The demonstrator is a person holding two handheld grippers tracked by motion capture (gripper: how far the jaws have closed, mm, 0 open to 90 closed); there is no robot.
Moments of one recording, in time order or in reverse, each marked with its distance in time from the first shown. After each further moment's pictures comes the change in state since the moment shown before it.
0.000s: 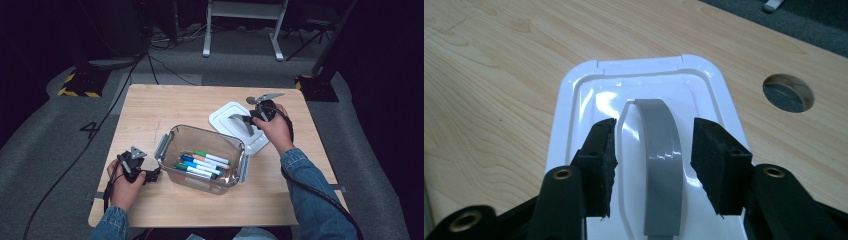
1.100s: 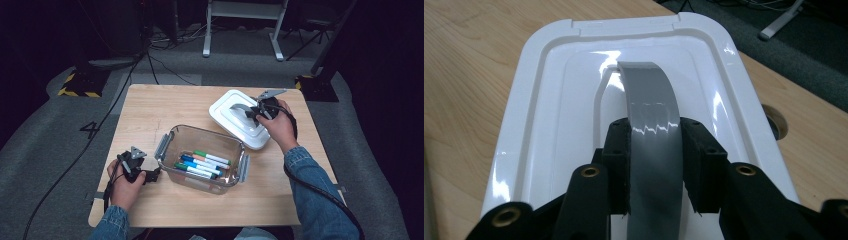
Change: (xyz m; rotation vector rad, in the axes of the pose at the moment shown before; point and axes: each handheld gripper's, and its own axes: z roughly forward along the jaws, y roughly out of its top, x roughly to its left) left arm 0.000 0.000 0.000 0.000 0.000 -0.001; right arm 0.003 0.016 -0.026 -0.029 -0.007 -0.135
